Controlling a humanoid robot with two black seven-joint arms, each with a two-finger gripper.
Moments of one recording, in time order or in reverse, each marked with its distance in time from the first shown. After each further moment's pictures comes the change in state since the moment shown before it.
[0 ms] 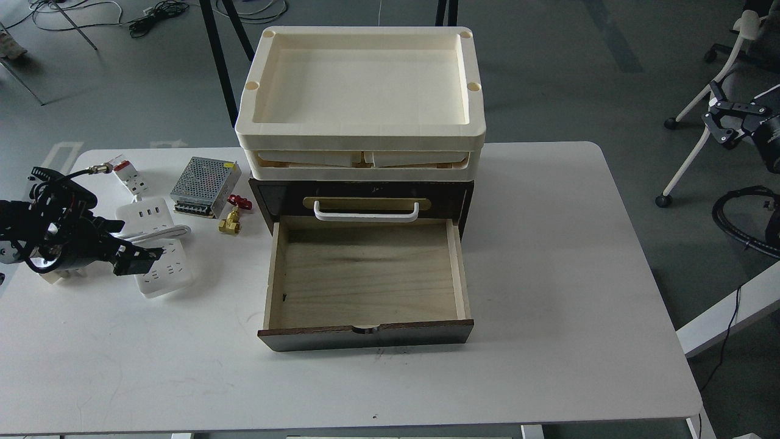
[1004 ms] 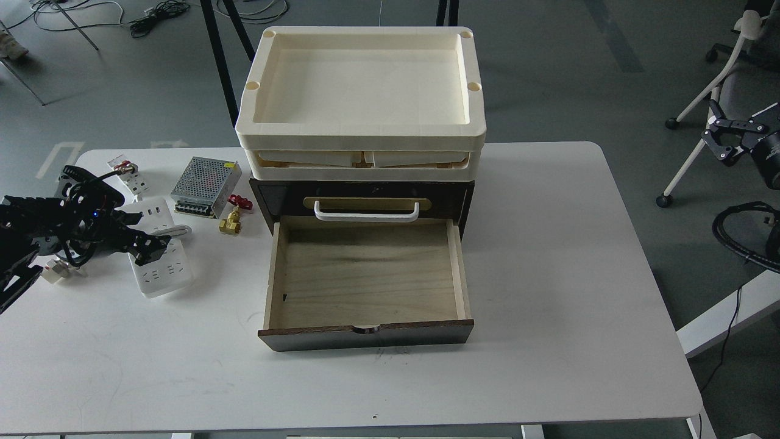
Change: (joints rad) left arm -0.040 -0.224 0.100 0.328 0.001 0.114 0.000; right arm -0.044 -0.002 0.001 -0.003 0.000 0.000 0.000
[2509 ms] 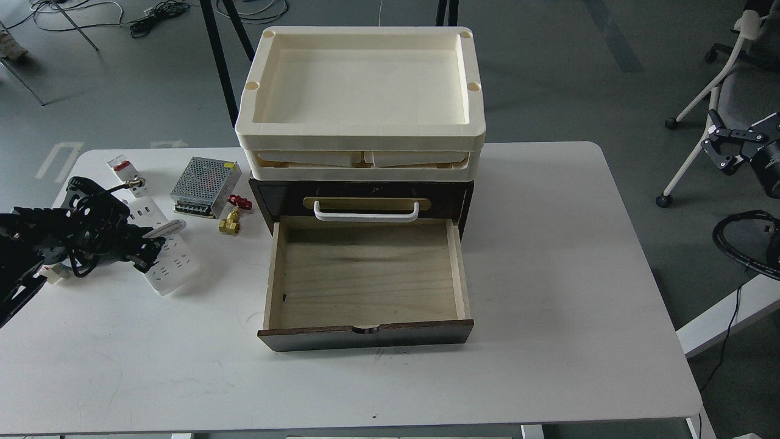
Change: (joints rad) left arm 0.010 -0.030 0.091 0.050 -0.038 0.050 0.000; right arm -0.022 -0.001 0.001 0.000 0.001 0.000 0.001
